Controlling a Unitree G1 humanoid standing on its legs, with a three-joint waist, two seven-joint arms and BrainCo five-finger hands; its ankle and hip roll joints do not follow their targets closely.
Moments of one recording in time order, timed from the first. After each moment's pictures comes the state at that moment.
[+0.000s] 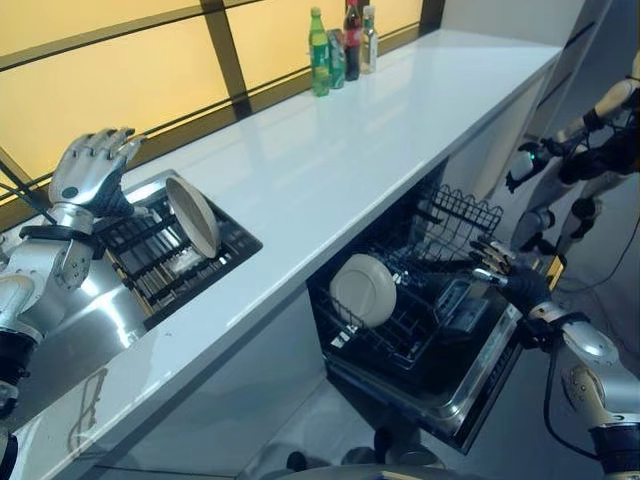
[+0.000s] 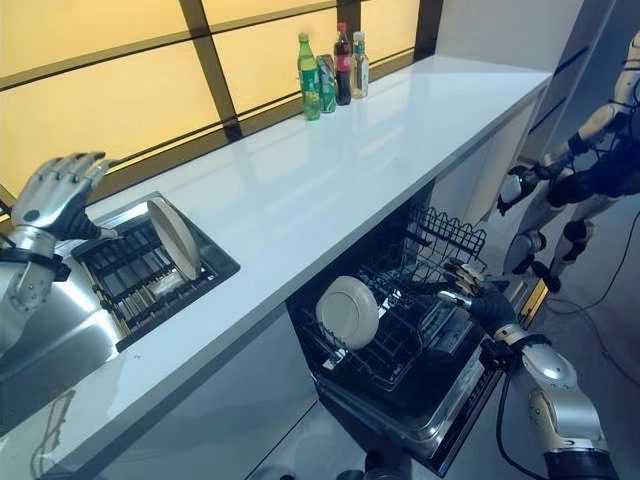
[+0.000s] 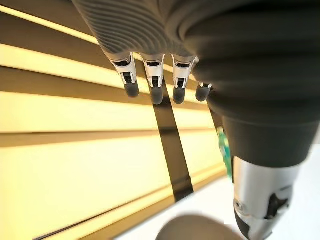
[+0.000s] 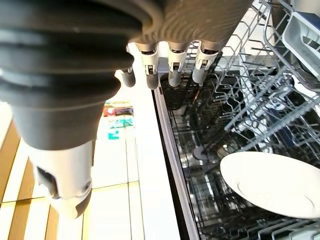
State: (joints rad) left arm -0.46 1.16 -0.30 0.41 0.61 -0.08 0.34; right arm 0.01 -0.62 -0.14 0.04 0.57 0.11 0.30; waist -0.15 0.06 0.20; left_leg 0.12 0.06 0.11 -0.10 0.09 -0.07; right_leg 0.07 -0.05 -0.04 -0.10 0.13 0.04
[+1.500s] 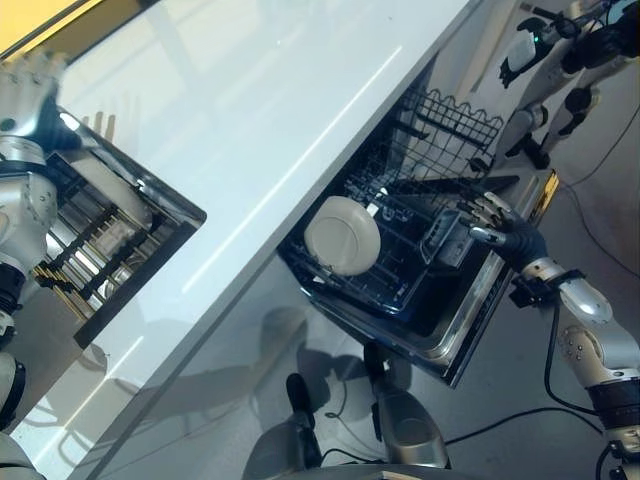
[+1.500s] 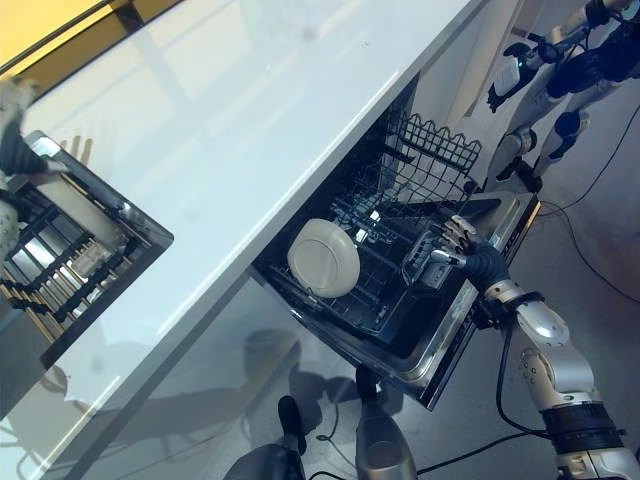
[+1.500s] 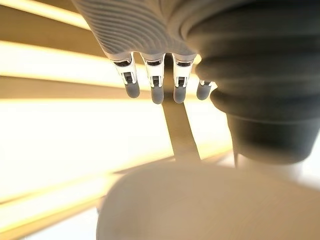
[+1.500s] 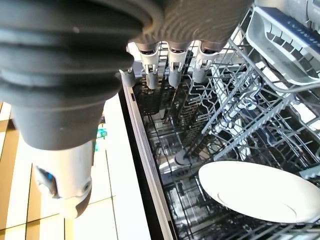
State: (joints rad) left arm -0.82 1.17 -0.39 0.67 0.44 -0.01 0.51; right arm -0.17 -0.72 0.00 0.08 0.74 0.01 0.30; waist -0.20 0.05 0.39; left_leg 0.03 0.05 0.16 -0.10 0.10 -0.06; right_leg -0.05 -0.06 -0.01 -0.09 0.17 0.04
